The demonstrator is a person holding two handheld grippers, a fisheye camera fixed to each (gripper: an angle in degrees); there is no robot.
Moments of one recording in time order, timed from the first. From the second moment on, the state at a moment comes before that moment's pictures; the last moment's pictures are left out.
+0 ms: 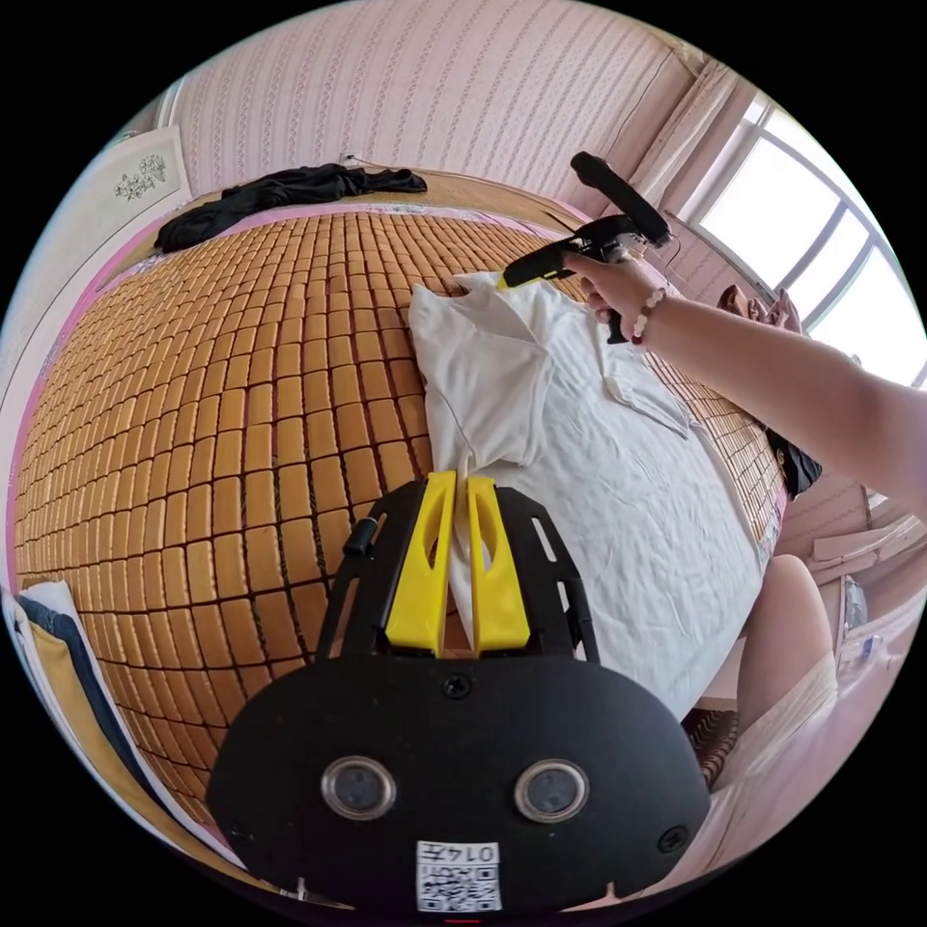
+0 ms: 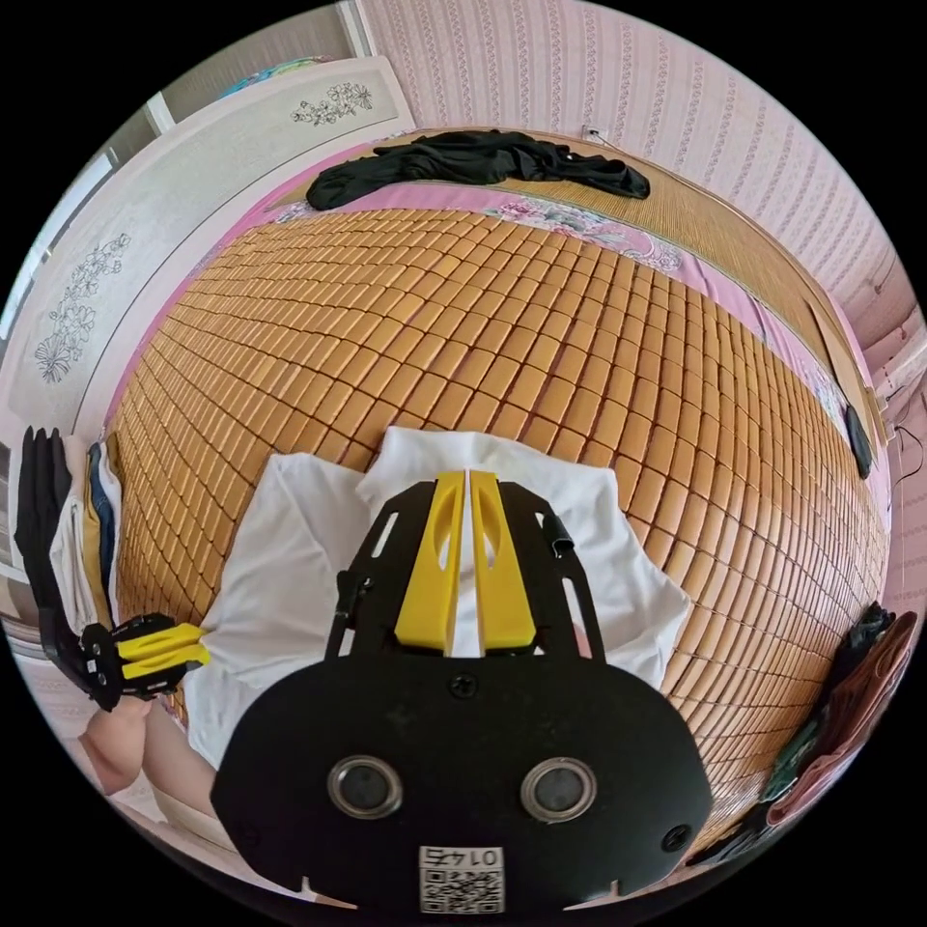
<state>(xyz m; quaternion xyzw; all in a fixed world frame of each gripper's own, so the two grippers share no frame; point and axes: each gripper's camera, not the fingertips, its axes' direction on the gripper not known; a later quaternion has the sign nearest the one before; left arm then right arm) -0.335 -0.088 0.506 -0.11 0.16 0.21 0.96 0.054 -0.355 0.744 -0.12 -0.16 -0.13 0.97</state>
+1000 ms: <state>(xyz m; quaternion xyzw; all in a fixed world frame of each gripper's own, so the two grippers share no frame) -0.321 -0.122 0.511 -0.10 0.15 0.21 0.96 -0.004 -0.386 0.684 -0.14 -0.30 -0.25 0.91</state>
